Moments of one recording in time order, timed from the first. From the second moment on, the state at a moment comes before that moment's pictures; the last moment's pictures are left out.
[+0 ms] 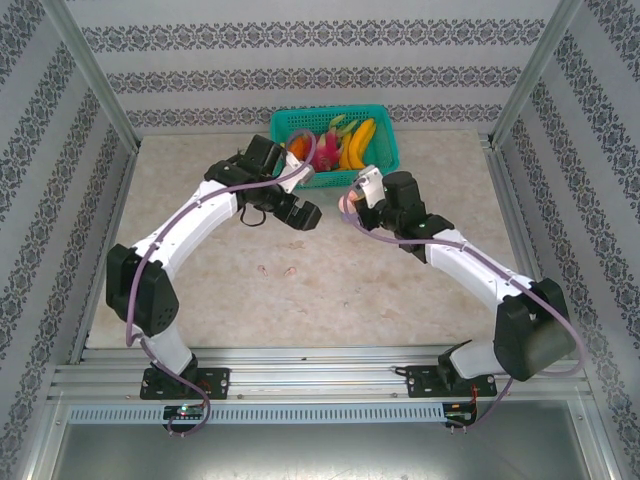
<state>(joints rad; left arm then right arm) -0.45 1.73 1.60 -0.88 0.40 0.10 0.46 1.40 0.96 -0.13 -0.07 -0.13</state>
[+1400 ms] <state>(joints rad) -0.45 1.89 1.66 -1.04 0.81 0.24 0.62 1.30 0.82 -0.06 -0.07 -0.14</state>
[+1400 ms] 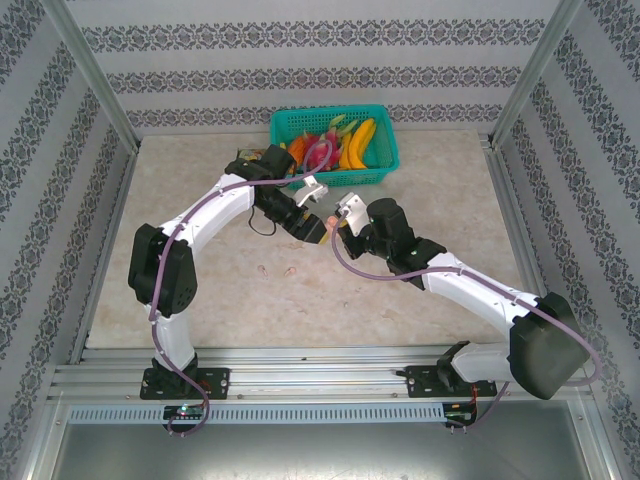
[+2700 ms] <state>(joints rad) -0.48 1.95 1.69 -1.03 0.86 0.23 0.62 1.33 0.82 -0.07 -0.09 -0.13</state>
